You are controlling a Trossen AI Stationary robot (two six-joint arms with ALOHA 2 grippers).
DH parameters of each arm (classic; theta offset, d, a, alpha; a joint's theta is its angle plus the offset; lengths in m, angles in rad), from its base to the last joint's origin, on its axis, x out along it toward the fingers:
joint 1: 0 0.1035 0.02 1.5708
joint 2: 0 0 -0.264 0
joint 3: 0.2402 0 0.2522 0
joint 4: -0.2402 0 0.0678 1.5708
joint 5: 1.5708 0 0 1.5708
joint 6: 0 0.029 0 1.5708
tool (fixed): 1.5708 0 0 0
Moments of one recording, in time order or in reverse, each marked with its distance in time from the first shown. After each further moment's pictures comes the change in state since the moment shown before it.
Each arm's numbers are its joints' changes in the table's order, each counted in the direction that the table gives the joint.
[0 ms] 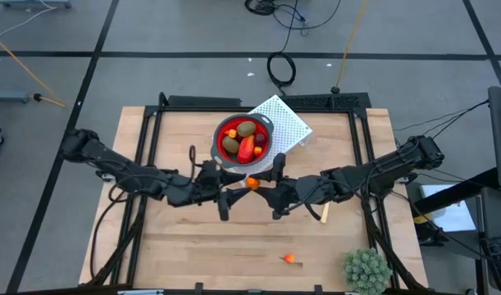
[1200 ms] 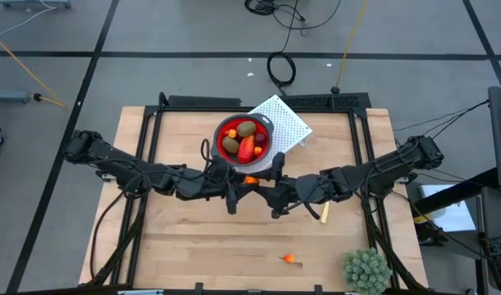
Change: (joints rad) left arm 0.086 -0.047 0.011 0.002 0.138 -0.149; right arm 0.000 -0.002 0.000 0.022 -0.005 -0.025
